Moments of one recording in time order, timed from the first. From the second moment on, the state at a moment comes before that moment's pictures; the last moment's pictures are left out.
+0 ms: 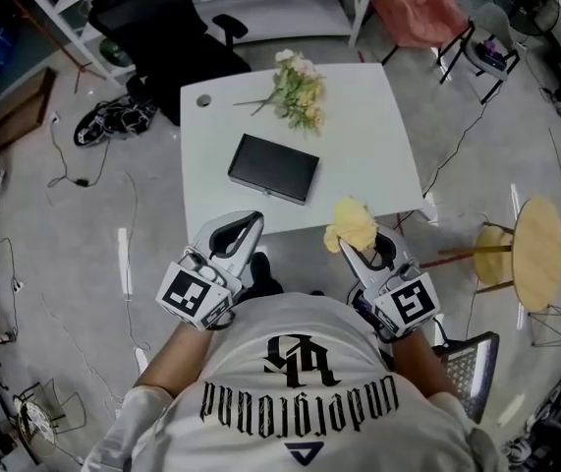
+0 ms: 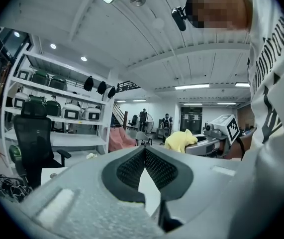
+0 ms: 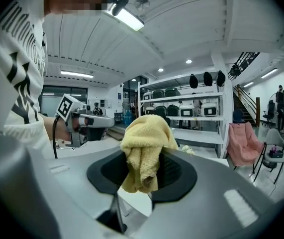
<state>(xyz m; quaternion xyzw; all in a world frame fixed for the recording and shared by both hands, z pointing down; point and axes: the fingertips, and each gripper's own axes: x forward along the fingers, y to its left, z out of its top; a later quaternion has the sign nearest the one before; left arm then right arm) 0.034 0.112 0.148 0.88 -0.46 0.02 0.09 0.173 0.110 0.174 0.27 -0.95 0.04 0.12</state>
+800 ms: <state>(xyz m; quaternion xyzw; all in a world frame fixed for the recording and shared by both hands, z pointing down) -0.083 0.047 0.192 0.91 -0.40 0.02 0.13 0.085 0.058 0.214 0.34 -0.92 0.06 0.18</state>
